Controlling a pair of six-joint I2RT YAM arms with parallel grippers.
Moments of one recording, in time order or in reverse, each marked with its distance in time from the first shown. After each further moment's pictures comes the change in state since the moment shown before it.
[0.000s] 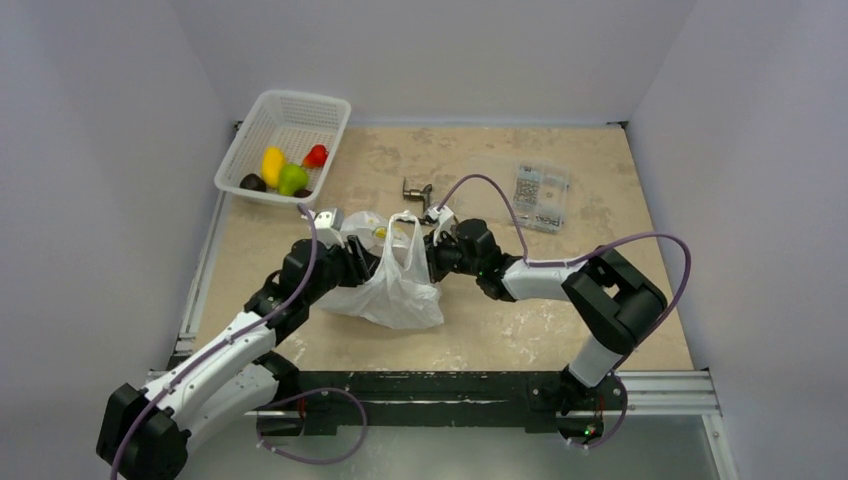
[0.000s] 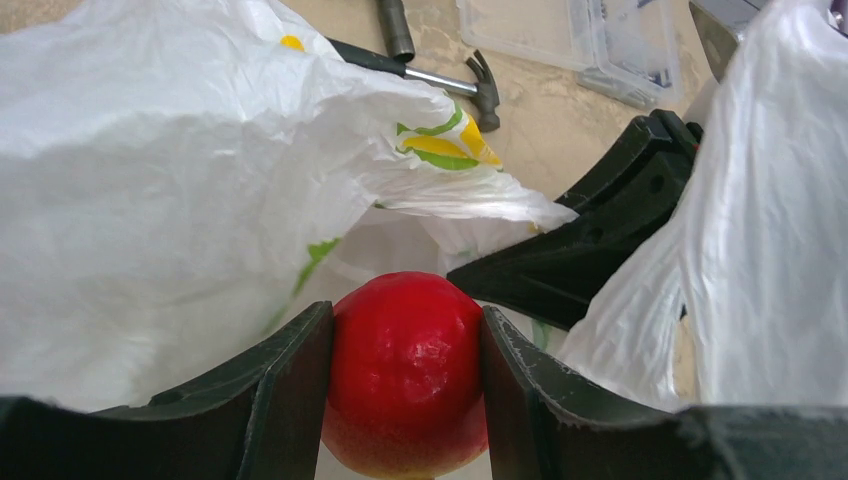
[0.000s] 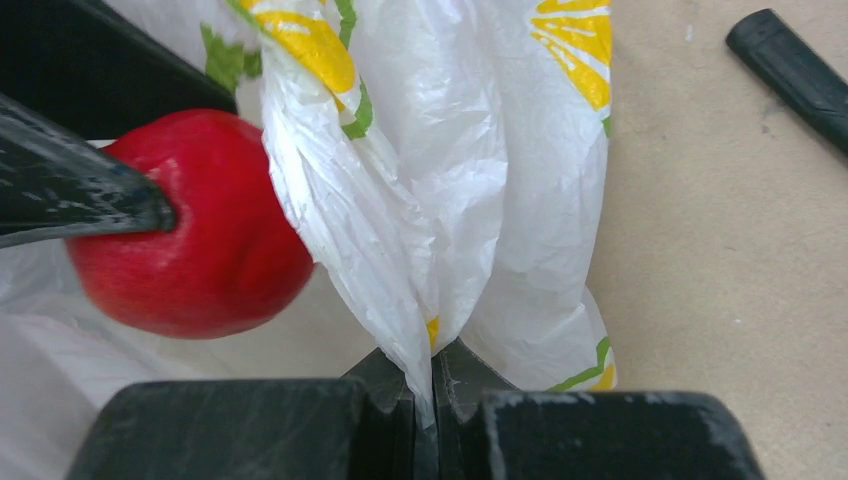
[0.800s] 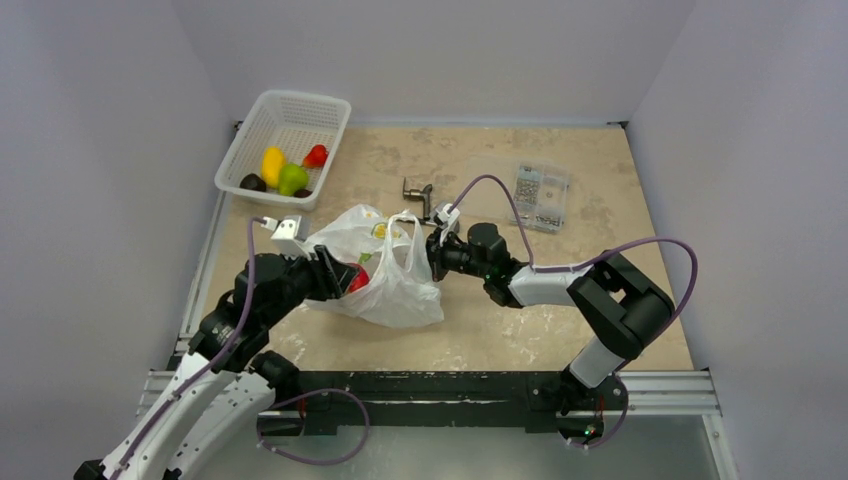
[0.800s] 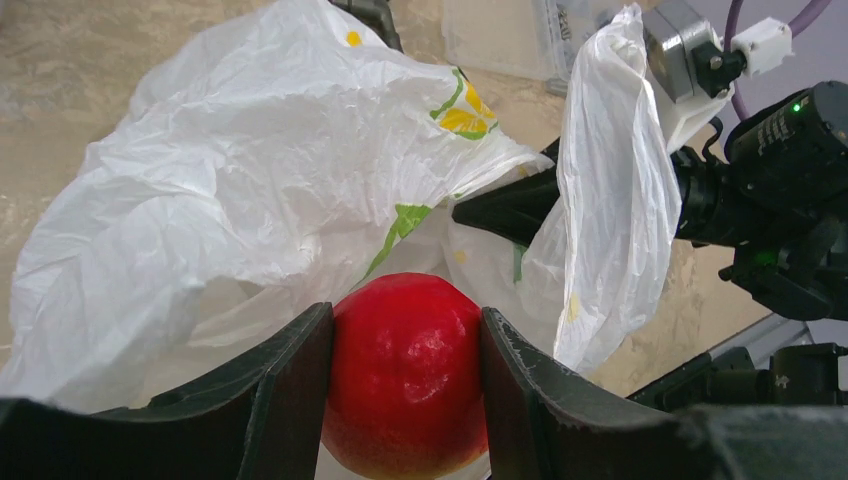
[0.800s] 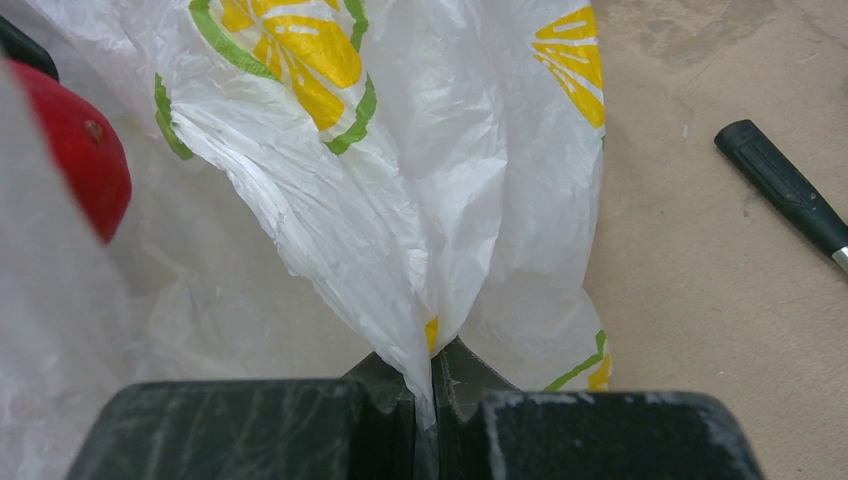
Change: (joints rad) left arm 0.000 -0.374 0.195 -0.545 -0.014 0.043; right arm -0.006 -0.058 -0.114 0.237 -0.027 -0.021
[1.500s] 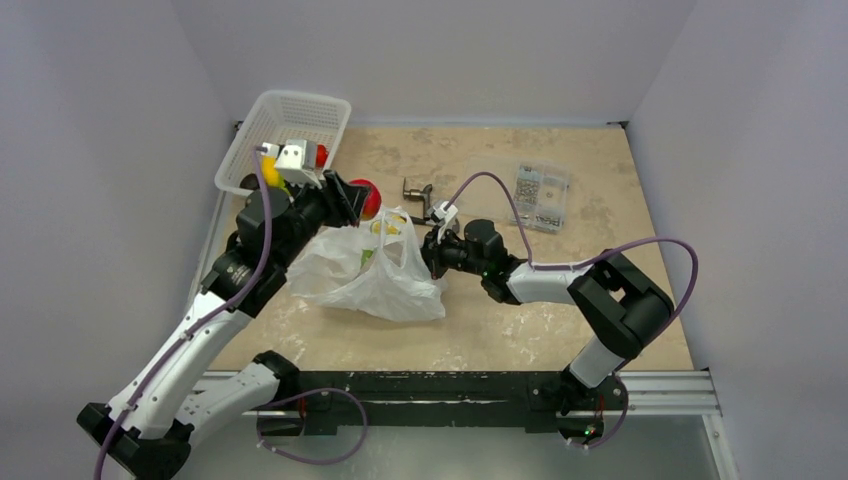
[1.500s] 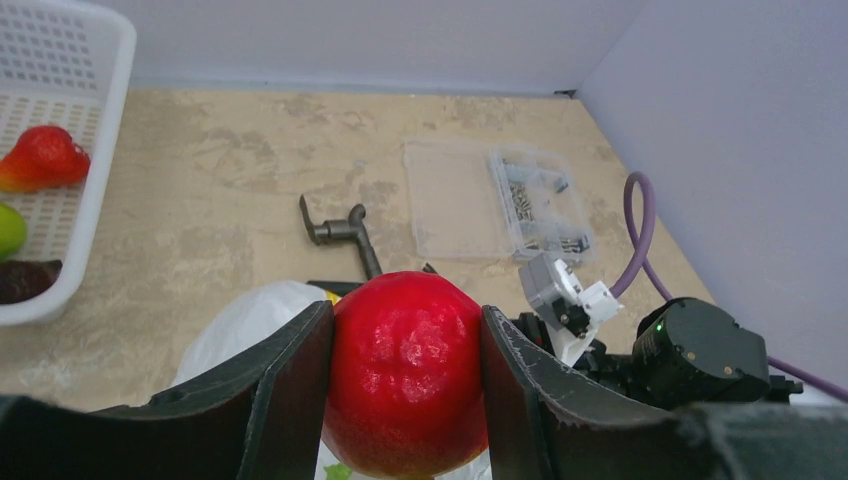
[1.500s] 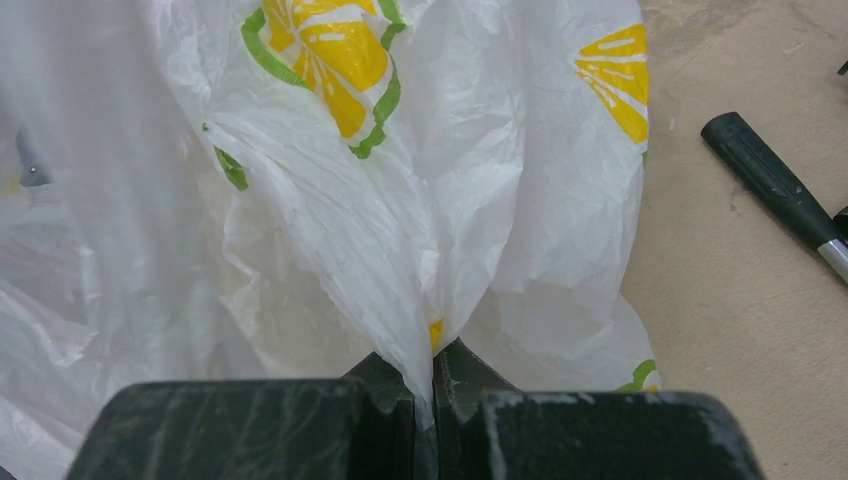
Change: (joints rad) left arm 0.003 0.374 0.353 0.296 -0.098 0.156; right arm 0.000 0.004 0.036 -0.071 0.022 -0.009
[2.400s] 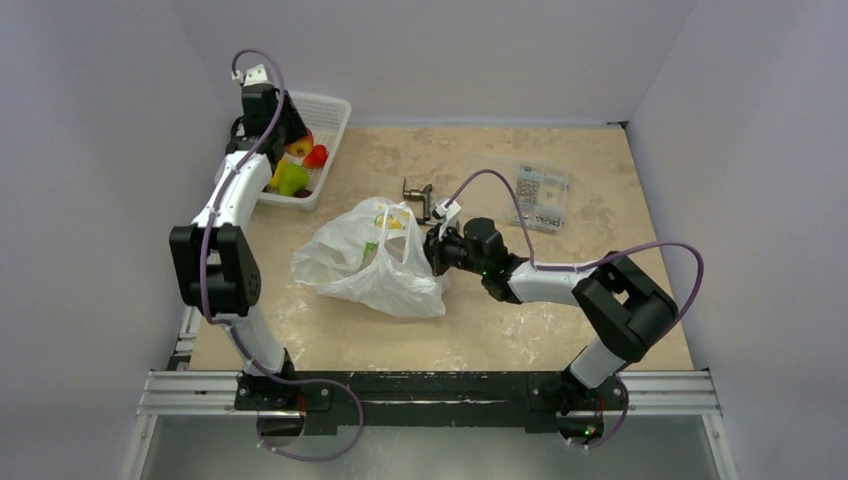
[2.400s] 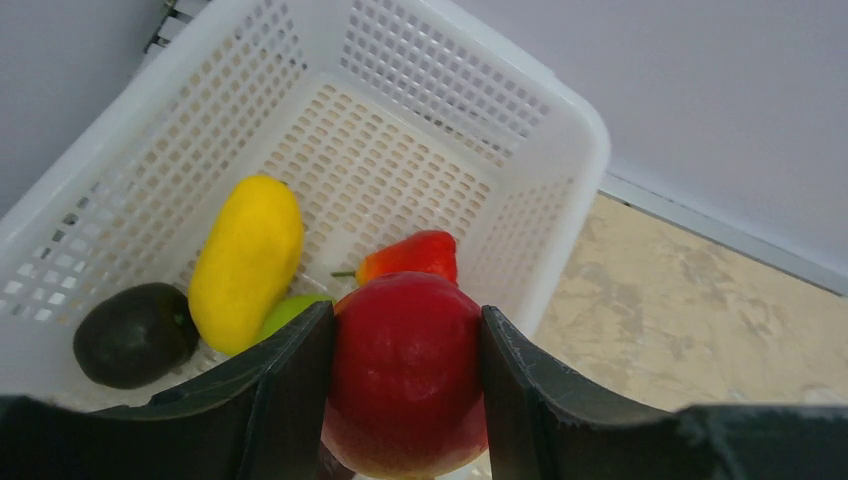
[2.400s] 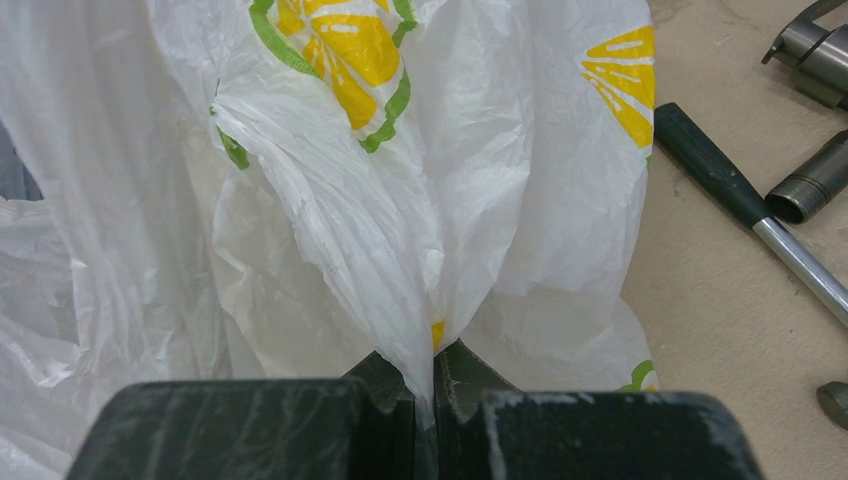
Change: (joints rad) left arm 0.555 0.943 0.594 0.006 -0.030 0.023; right arm 0.001 -0.023 0.013 -0.066 0.087 -0.009
